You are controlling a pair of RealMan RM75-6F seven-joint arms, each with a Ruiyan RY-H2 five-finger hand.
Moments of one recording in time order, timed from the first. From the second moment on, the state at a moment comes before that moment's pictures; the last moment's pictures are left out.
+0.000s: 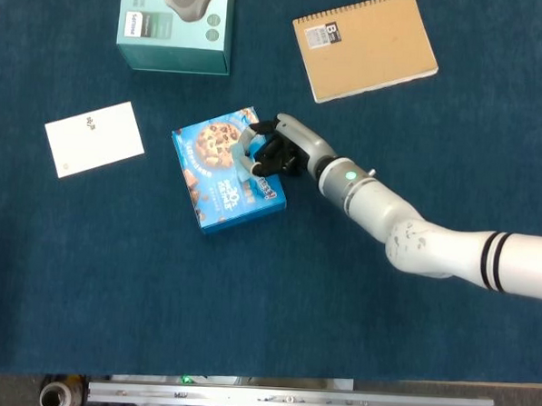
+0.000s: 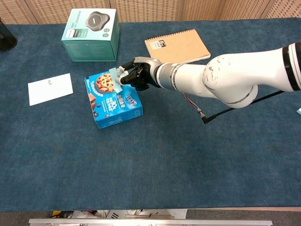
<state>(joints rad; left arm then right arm) 0.05 -1.06 0.03 -1.76 1.58 1.59 -0.01 1.19 -1.73 0.29 -1.33 -0.36 0.47 0.33</state>
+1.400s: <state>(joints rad) -0.11 -1.01 0.00 -1.71 1.65 1.43 -0.12 0.95 -1.60 0.33 -1.63 -0.61 0.94 0.23</state>
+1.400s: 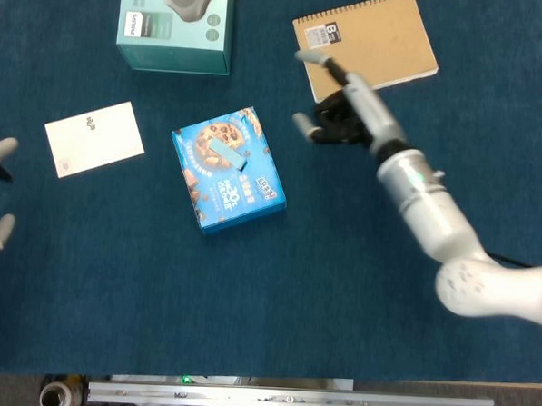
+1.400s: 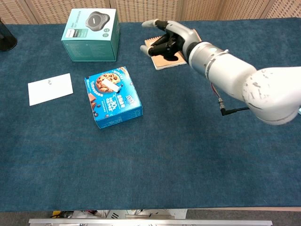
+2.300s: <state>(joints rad) -0.53 -1.06 -0.01 -1.68 1.70 0.95 -0.28 0.58 -1.15 0.24 -1.97 -0.95 1.10 0.24</state>
